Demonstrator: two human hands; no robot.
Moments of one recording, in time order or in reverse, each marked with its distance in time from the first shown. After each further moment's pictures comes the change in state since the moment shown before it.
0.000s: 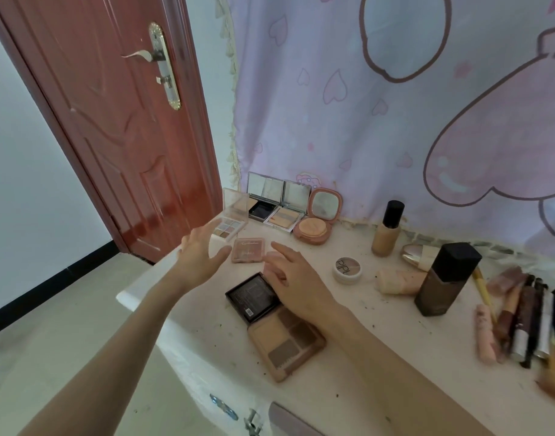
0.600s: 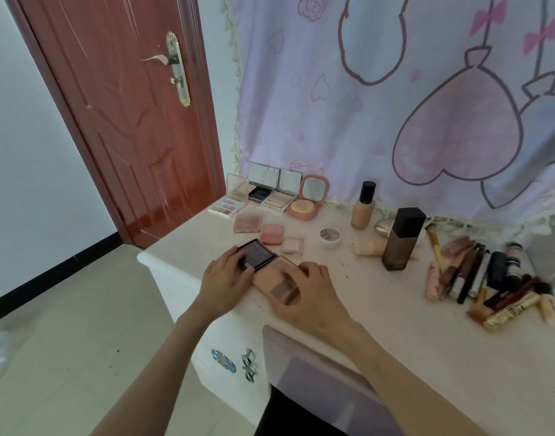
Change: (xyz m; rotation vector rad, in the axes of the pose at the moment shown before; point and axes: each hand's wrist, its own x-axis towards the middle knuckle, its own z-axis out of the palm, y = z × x) left_hand -0.121 0.023 0.044 0.009 0.013 0.080; right_hand -0.115 -0.014 0.003 -0.166 0.072 0.101
